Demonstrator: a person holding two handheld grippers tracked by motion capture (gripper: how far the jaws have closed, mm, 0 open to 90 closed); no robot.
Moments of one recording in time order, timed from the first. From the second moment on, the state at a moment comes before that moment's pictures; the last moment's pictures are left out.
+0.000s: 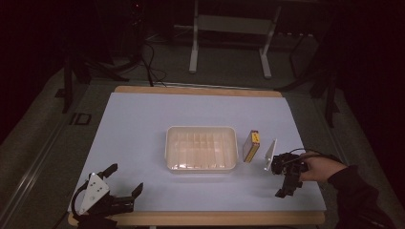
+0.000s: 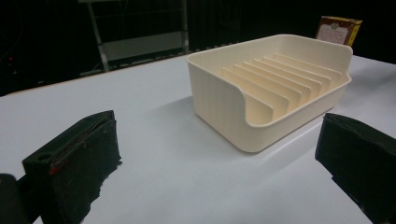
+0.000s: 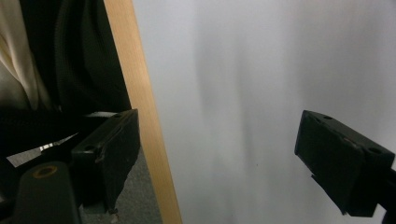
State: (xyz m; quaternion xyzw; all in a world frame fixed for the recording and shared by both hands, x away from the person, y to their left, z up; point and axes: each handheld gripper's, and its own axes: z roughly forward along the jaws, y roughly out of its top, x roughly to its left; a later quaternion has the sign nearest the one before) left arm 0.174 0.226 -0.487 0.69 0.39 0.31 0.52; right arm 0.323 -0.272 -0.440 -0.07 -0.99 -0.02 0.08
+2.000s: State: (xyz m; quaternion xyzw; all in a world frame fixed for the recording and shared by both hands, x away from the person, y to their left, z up) left arm 0.175 0.228 -0.487 0.69 0.39 0.30 0.53; right arm 0.377 -0.214 -0.329 0.00 -1.00 -0.09 -0.01
